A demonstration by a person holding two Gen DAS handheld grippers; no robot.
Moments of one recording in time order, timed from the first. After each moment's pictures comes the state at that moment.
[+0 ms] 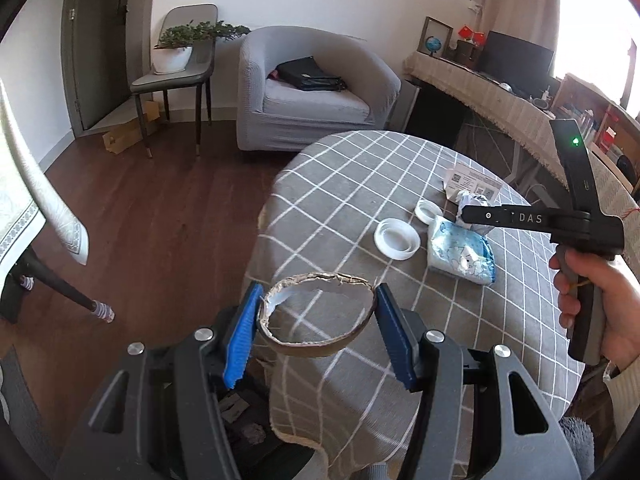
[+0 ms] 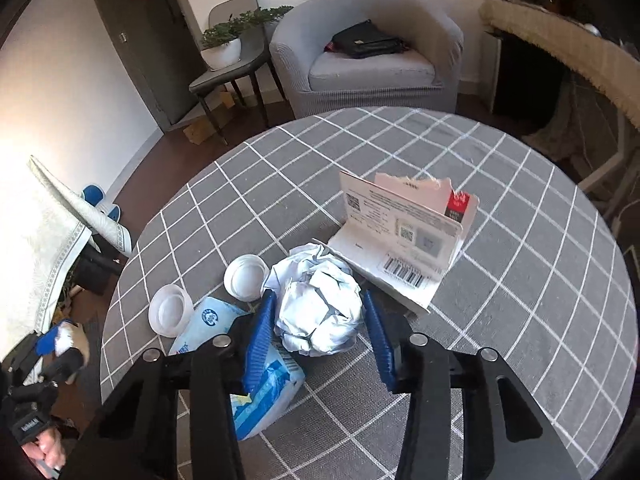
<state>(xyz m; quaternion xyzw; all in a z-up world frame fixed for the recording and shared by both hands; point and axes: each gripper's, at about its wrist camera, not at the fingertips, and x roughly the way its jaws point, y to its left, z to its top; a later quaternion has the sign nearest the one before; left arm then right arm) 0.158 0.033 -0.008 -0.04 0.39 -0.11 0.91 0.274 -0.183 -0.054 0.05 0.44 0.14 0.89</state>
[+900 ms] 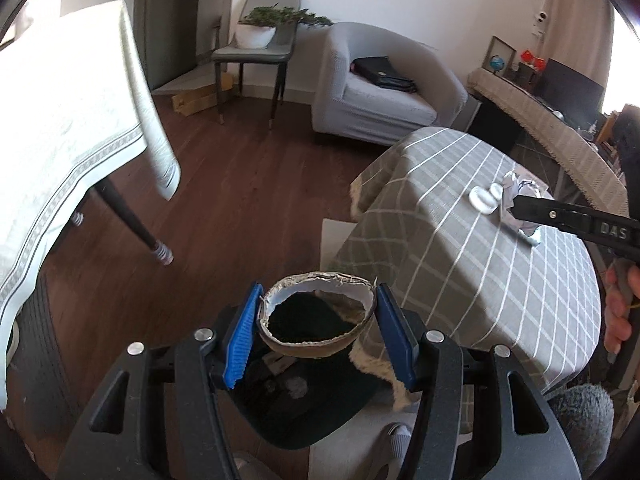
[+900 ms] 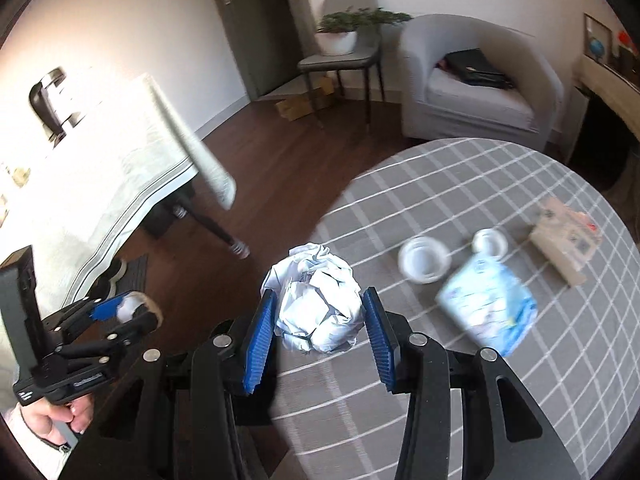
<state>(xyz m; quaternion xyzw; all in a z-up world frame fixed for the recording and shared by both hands) 0.064 0.142 -0.012 -0.09 0.41 -0.01 0.91 0.175 -0.032 -0.013 -0.02 0.42 0.27 0.87</state>
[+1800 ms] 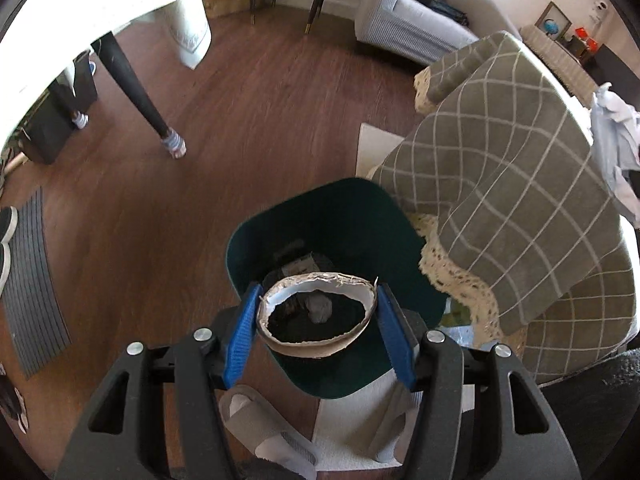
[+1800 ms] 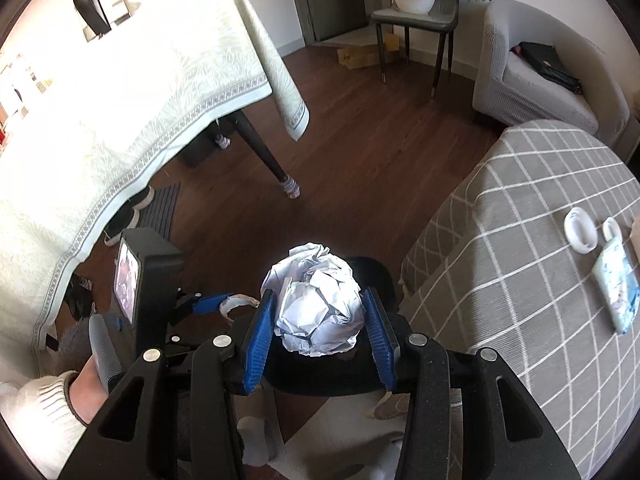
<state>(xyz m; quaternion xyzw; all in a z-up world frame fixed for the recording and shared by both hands) 0.057 0.189 -0.139 -0.14 0.55 0.02 0.83 0.128 0.080 -0.061 -0.10 0.48 0.33 0.81</state>
